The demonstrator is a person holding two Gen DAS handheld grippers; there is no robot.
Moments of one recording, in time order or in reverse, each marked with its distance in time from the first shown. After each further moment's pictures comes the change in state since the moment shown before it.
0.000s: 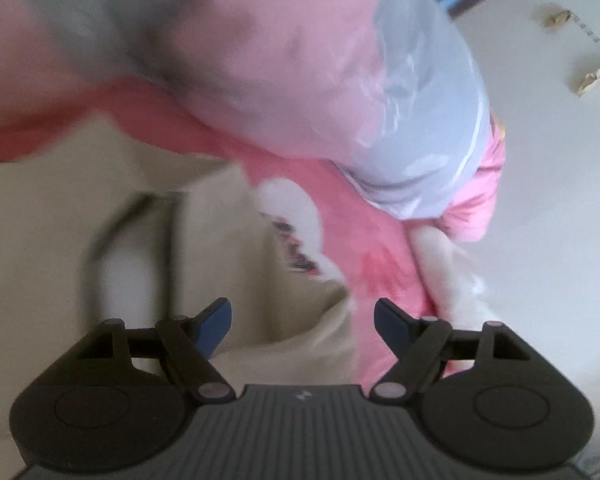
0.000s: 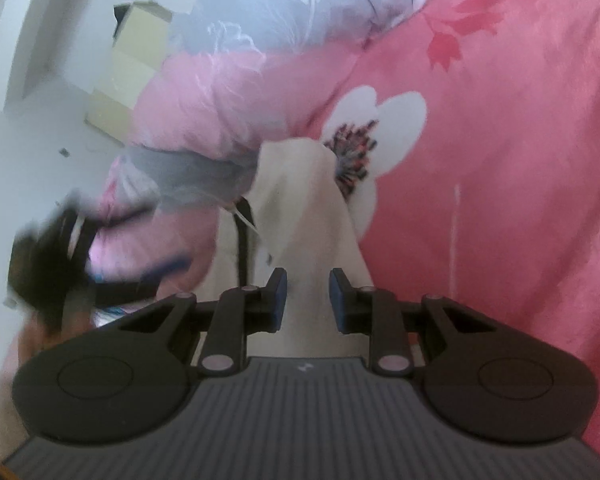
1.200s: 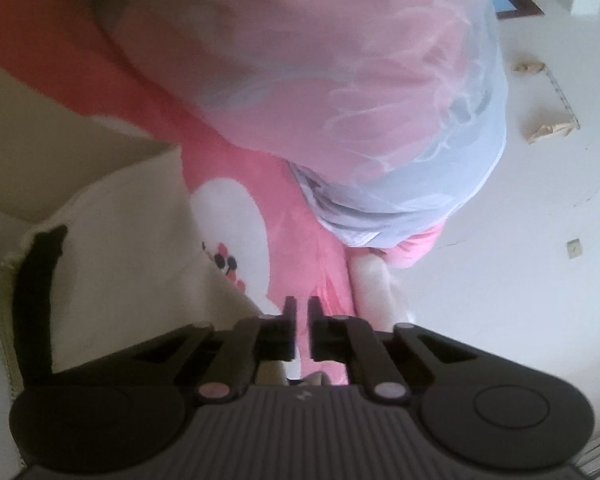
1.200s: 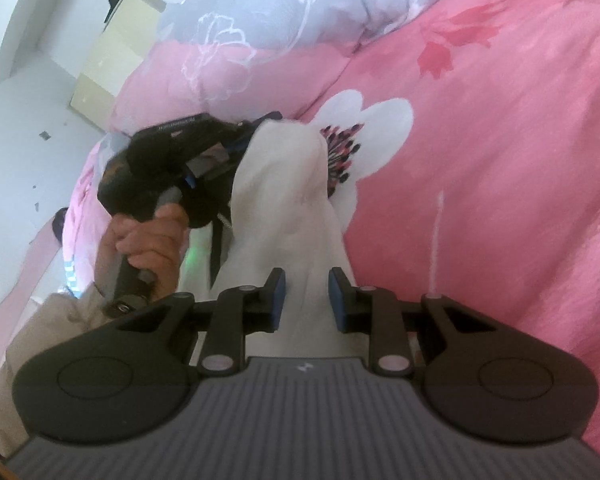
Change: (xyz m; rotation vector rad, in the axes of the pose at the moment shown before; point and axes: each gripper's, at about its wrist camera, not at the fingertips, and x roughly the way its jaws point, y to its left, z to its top) left arm 0.099 0.055 0.037 -0.151 0.017 -0.337; right arm 0.002 0.003 -0.004 -0.055 -0.020 -0.074
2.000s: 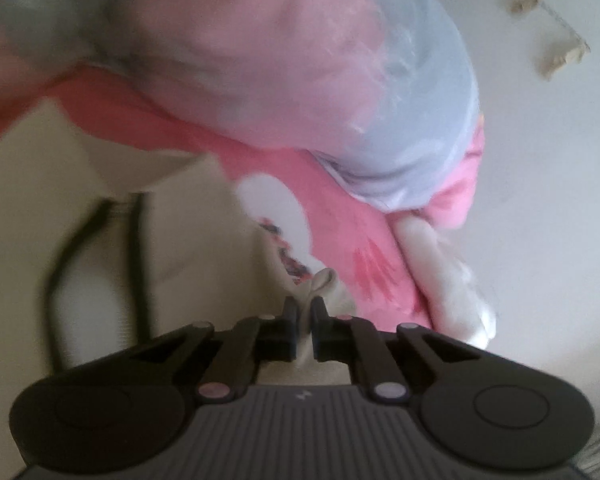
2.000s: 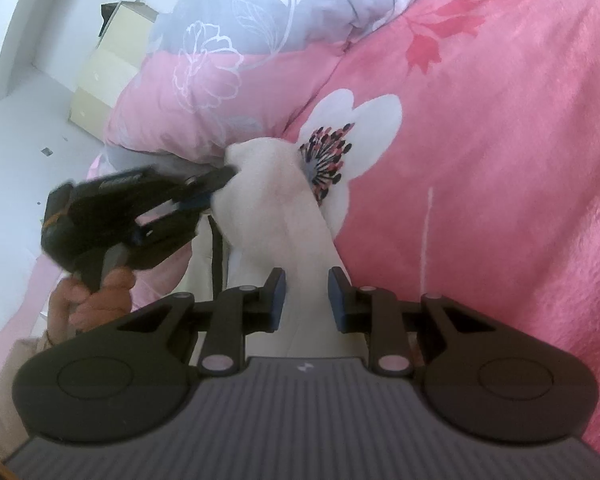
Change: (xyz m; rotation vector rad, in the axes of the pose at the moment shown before) left arm -0.078 -0.030 -0.048 0.221 -0.047 0.238; right arm 0.000 -0.009 0.002 0.046 -0.009 0.023
